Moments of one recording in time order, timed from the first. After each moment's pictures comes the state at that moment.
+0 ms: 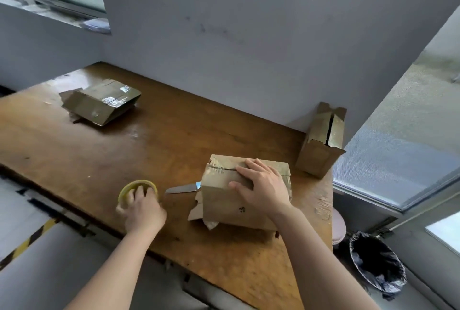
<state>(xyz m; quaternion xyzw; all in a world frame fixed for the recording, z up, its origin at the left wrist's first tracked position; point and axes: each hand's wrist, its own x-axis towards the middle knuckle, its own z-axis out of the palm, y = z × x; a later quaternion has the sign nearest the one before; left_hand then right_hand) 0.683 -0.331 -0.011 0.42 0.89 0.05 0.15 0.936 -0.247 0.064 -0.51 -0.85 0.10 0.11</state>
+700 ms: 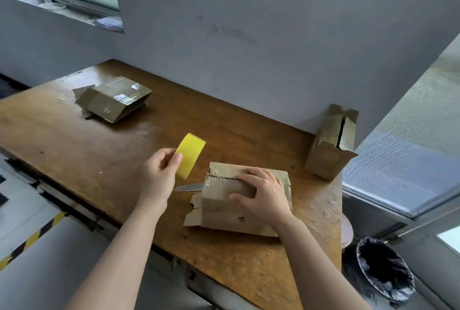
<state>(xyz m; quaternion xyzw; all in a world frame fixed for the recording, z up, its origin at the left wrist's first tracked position) 0.688 -0.318 0.060 0.35 0.64 0.63 0.28 0.923 -0.259 0.047 -0.50 -0.84 0.16 0.15</state>
